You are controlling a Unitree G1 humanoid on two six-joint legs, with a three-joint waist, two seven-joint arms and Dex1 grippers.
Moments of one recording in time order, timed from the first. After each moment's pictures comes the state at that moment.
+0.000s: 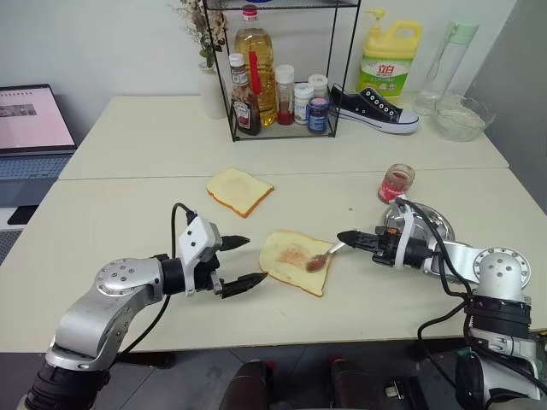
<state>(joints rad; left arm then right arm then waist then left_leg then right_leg) -0.10 0.74 0.03 -0.42 -0.50 0.56 -0.92 -0.48 -0.37 -0.36 0.01 1.16 1.43 0.21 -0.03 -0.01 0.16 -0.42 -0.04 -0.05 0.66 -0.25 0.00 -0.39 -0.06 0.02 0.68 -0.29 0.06</state>
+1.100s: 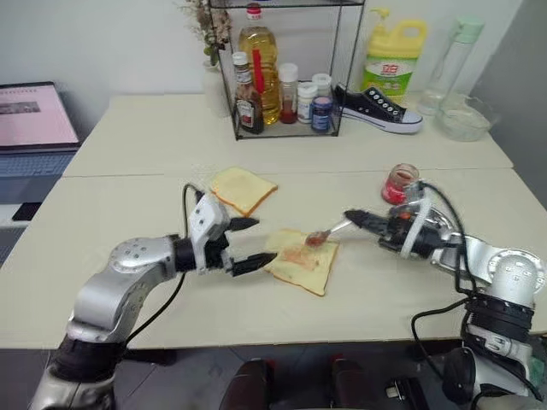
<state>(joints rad) -0.35 0.65 -0.03 -0.31 -0.51 0.58 -0.93 -0.48 -0.32 -0.55 -0.07 1.37 1.40 0.00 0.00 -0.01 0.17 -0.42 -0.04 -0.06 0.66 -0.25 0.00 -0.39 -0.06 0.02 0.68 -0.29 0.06</state>
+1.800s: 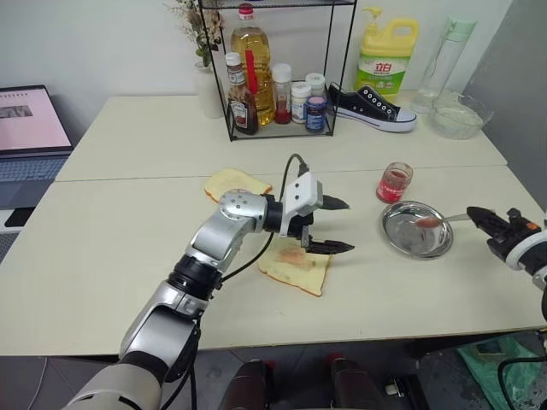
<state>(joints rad) -0.78 0.30 -0.35 0.24 -0.27 0.22 -1.17 -0.18 -0.66 -0.70 0.01 1.43 1.04 -0.05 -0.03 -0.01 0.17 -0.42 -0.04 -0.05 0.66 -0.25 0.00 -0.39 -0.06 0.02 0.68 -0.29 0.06</state>
